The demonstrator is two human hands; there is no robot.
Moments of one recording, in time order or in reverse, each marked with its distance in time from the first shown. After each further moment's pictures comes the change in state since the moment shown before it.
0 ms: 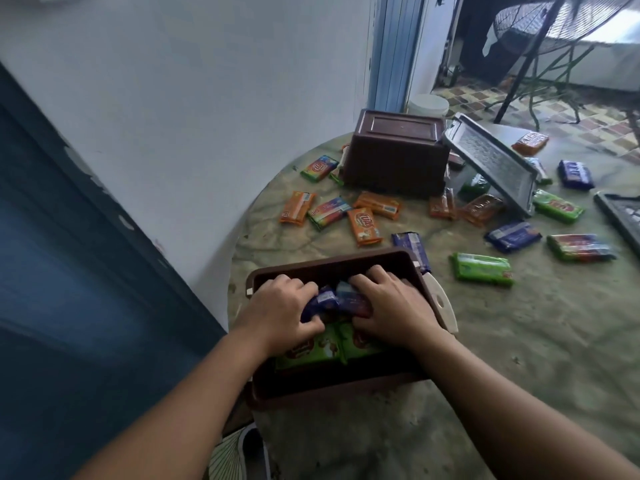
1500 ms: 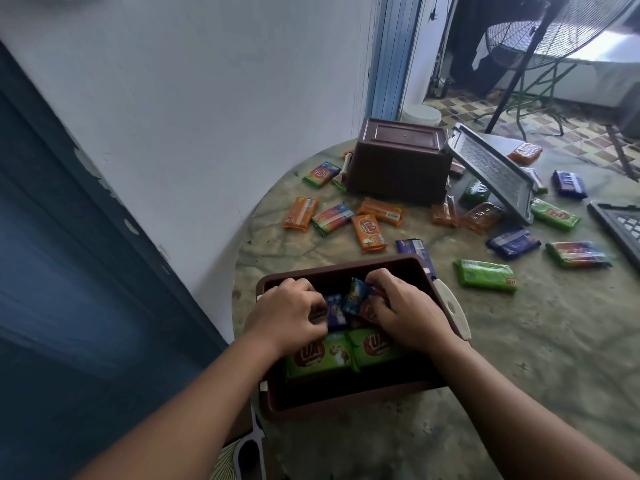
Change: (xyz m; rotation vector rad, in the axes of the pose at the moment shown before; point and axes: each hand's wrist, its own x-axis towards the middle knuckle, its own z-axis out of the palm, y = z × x) left_hand 0.005 -0.015 0.005 -0.158 -0.017 -0.108; right_hand -0.003 -0.002 0.000 0.303 0.134 0.113
